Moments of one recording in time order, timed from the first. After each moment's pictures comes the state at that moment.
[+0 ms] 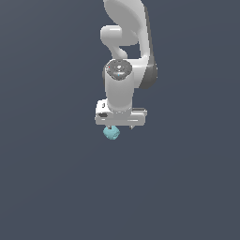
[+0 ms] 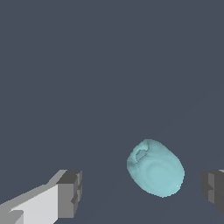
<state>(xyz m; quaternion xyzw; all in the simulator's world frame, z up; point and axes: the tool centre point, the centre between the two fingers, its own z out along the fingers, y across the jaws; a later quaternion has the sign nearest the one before) -0.014 0.002 0.156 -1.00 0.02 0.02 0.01</state>
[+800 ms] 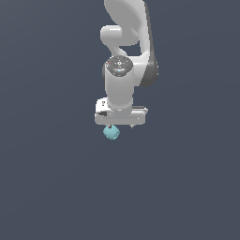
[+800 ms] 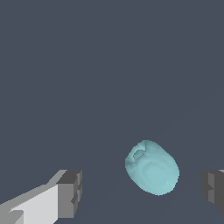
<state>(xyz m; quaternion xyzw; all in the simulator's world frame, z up) -0.011 0.001 0.166 -1.00 0.00 0.02 0.00</state>
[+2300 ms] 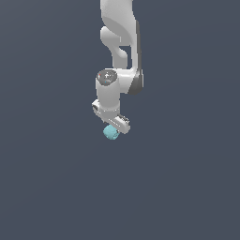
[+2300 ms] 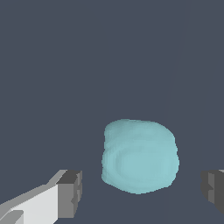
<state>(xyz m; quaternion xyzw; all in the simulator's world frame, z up) -0.061 -0.042 0.097 -0.94 0.33 0.00 0.00</state>
